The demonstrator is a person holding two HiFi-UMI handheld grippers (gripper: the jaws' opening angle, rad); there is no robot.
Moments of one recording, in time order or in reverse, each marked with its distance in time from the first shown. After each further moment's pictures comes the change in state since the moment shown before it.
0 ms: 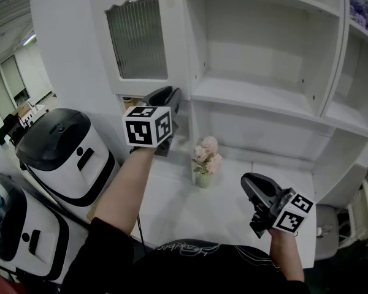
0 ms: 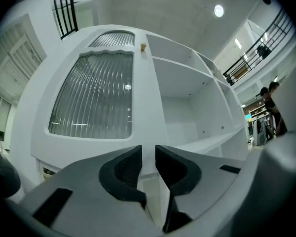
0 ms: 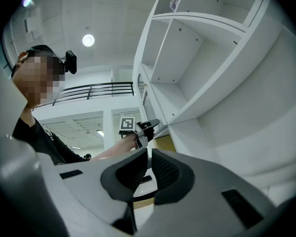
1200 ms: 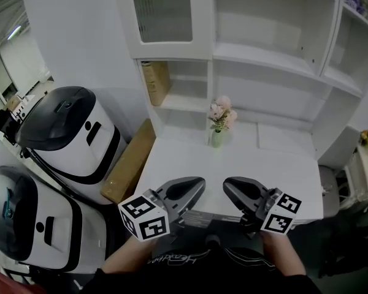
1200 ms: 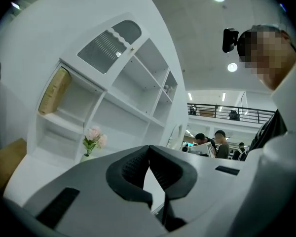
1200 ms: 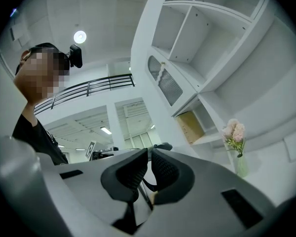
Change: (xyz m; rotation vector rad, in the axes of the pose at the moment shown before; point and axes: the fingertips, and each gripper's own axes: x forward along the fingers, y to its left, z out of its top) left arm -0.333 -0.145 -0.119 -0.493 0.187 -0.589; right arm 0.030 0.188 -0.113 0.103 0.099 0.004
